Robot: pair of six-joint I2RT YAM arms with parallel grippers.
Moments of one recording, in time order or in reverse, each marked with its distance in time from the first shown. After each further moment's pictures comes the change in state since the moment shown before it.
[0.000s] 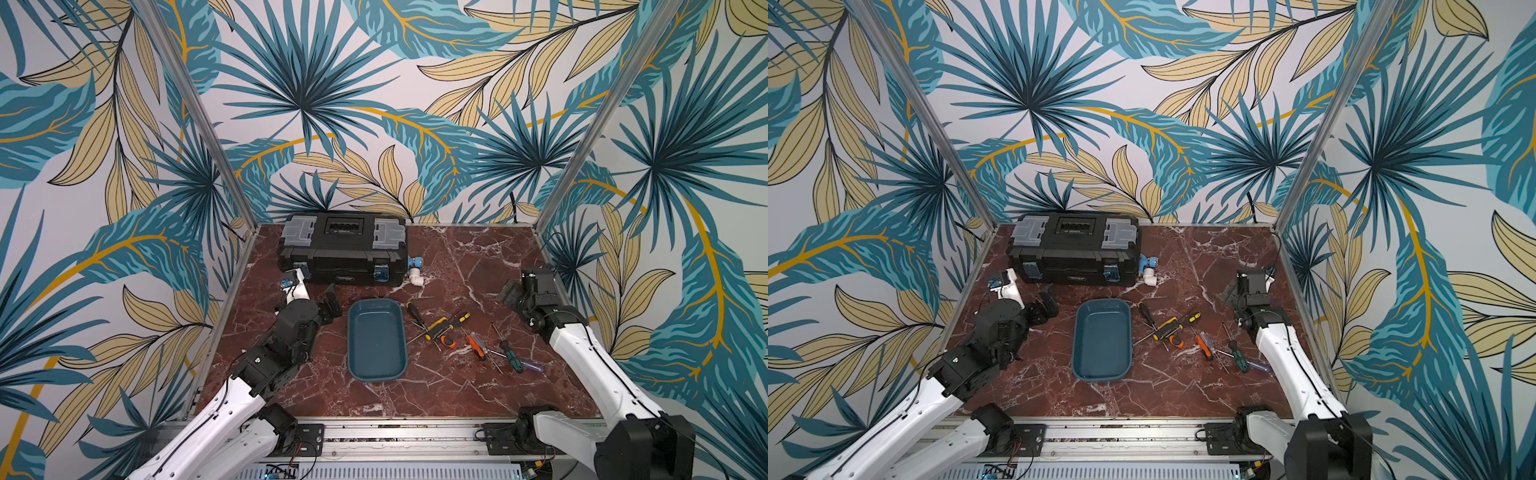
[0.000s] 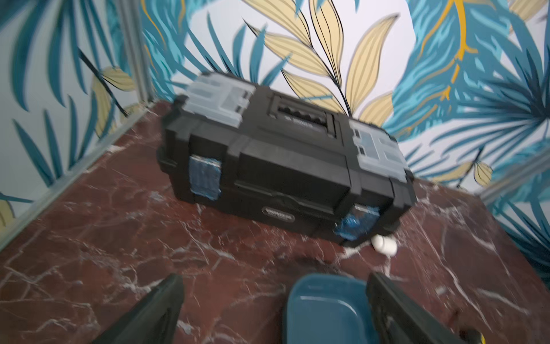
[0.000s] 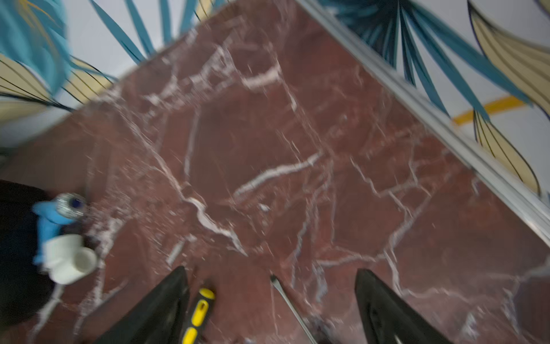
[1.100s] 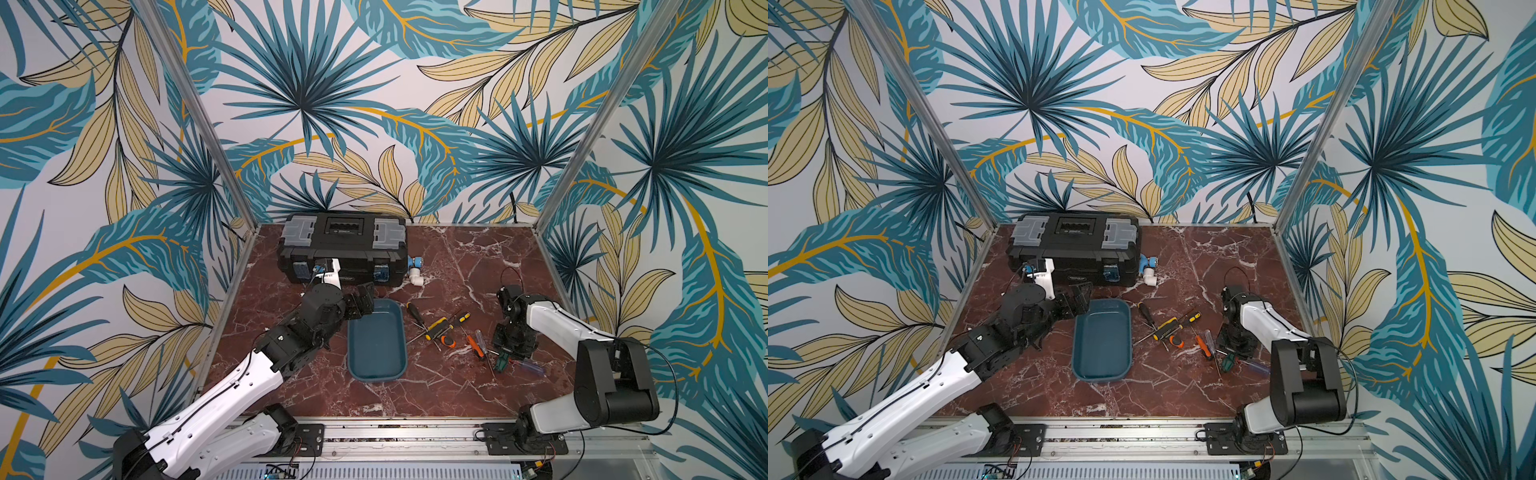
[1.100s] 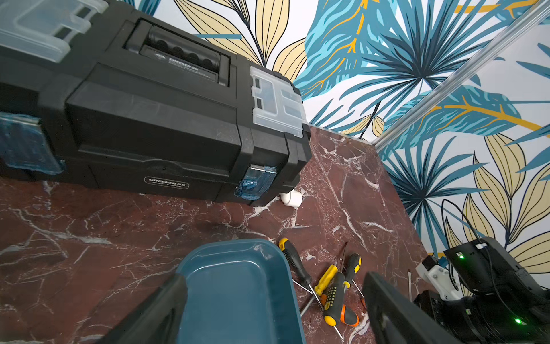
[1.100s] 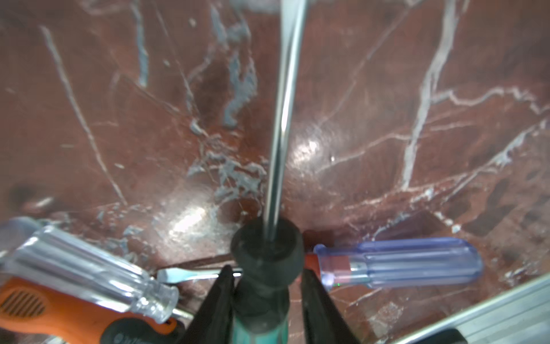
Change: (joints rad) left arm -0.047 0.144 0.094 0.120 0.242 -0.105; right arm 0.000 0.327 -0.021 -0.284 -0.179 -0.036
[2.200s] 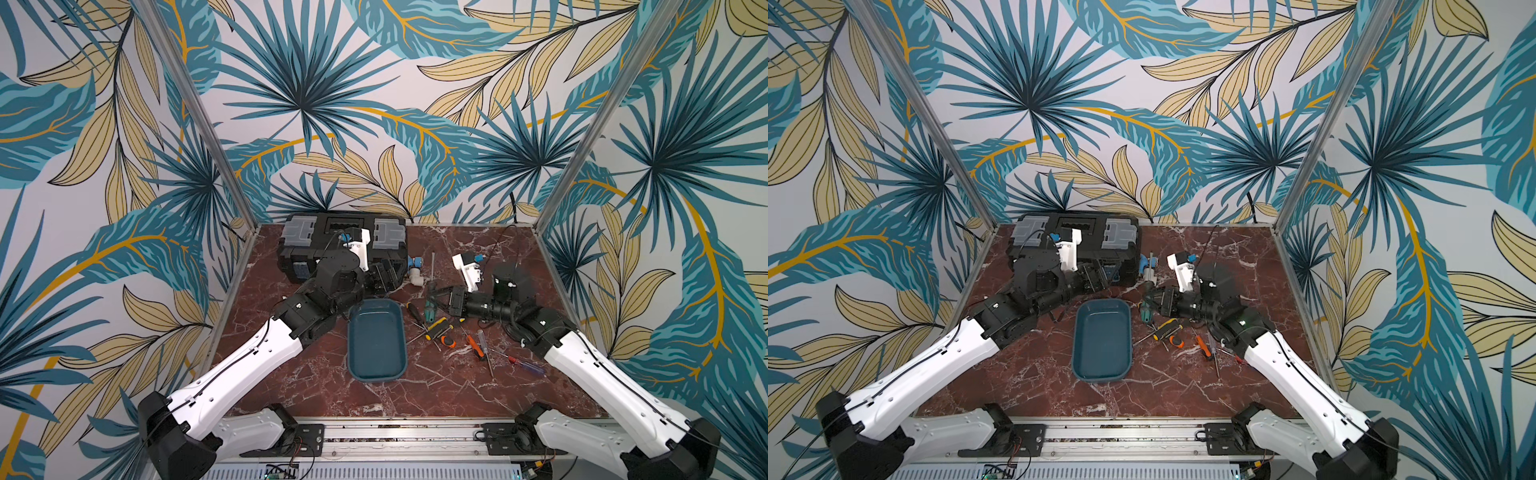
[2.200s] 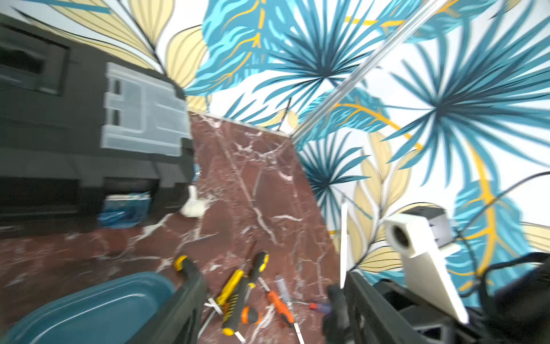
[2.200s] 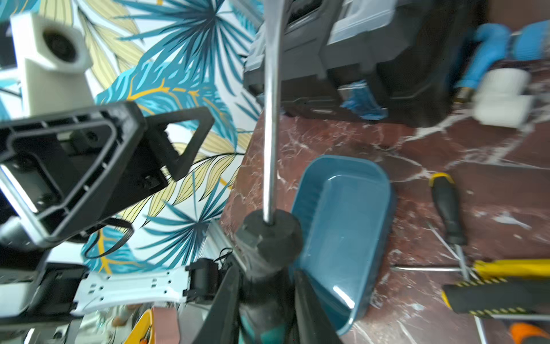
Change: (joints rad) left arm -0.021 0.258 0.313 0.124 0.338 -0.116; right arm 0.509 -0.401 0.183 0.617 -0.655 0.115
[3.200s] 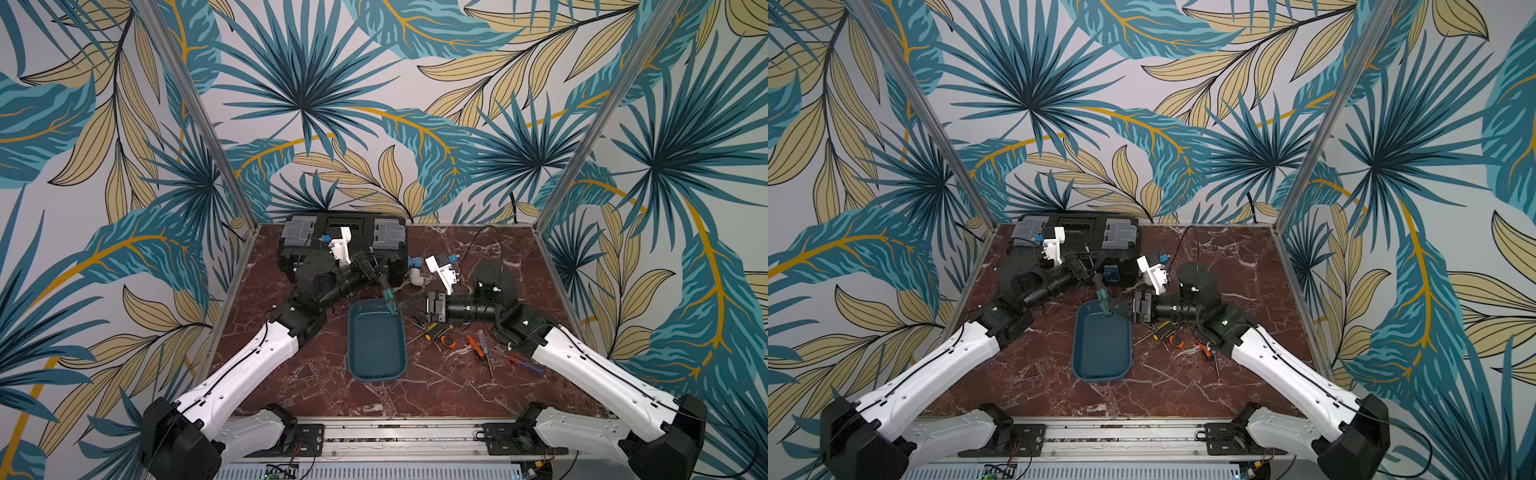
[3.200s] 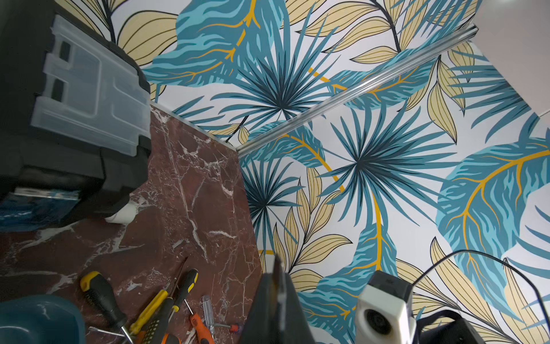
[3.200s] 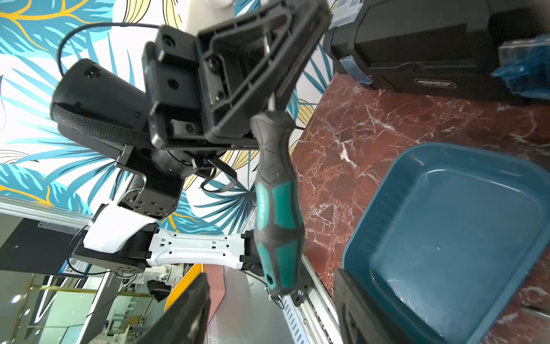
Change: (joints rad) left arm 0.171 -0.051 -0.181 0.304 0.225 -0.304; right arm 0.134 0.061 0.003 0.161 -0.090 0.119
